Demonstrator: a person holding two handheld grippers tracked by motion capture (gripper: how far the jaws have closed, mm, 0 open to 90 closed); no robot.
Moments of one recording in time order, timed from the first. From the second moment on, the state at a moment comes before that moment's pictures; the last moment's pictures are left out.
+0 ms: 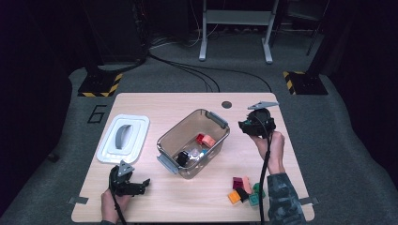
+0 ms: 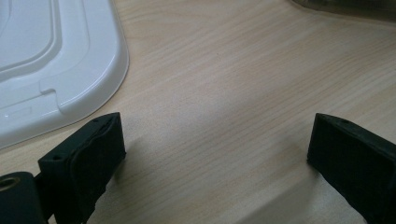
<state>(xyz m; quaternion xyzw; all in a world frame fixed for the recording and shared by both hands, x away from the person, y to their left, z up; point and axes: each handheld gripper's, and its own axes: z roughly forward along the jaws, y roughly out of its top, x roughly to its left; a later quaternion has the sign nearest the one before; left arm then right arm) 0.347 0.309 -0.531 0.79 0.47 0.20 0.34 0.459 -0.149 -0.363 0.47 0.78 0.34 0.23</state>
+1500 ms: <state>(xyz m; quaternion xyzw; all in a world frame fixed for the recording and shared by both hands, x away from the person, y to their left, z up) 0.347 0.309 -0.532 0.79 0.47 0.20 0.34 0.475 -0.067 -0.383 0.37 0.86 0.29 0.18</state>
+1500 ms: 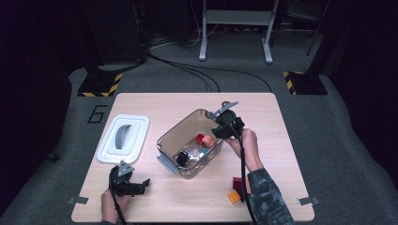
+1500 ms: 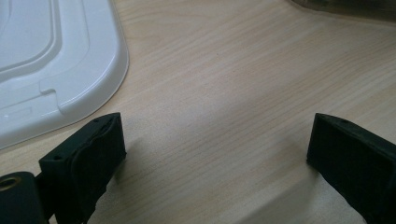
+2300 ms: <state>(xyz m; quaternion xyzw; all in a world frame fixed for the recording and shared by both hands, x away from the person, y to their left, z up) 0.347 0.309 -0.531 0.79 0.47 0.20 0.34 0.452 -0.085 -0.368 0.38 0.84 0.33 0.20</state>
